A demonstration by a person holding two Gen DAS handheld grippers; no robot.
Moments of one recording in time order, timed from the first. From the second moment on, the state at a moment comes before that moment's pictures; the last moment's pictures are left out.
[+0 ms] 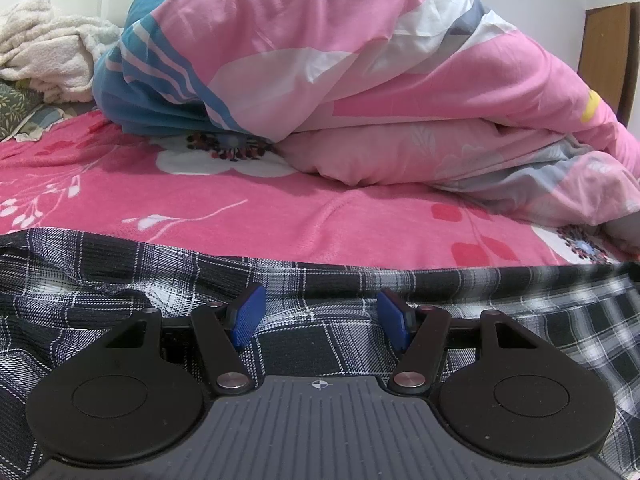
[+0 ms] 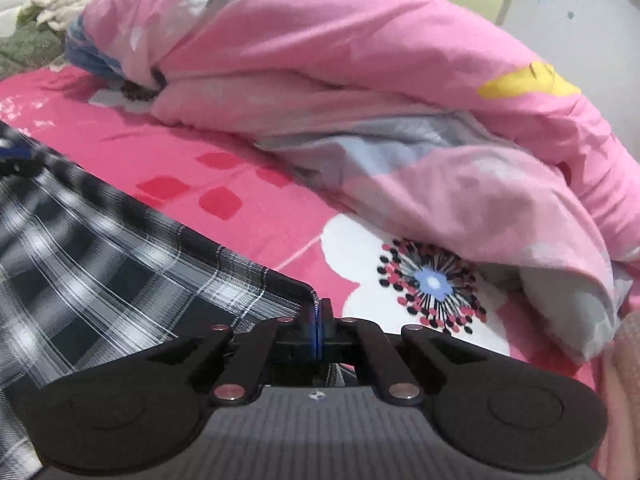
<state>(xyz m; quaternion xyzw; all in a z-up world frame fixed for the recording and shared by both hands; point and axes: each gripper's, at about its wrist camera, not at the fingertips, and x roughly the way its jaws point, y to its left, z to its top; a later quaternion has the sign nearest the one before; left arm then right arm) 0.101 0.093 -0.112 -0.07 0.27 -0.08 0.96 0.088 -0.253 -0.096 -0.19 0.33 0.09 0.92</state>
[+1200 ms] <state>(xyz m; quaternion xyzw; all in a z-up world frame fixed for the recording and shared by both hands) 0.099 -0.054 -0.082 0.03 0.27 -0.15 0.95 -0.023 -0.440 -0.073 0.03 0.31 -0.12 0.94</state>
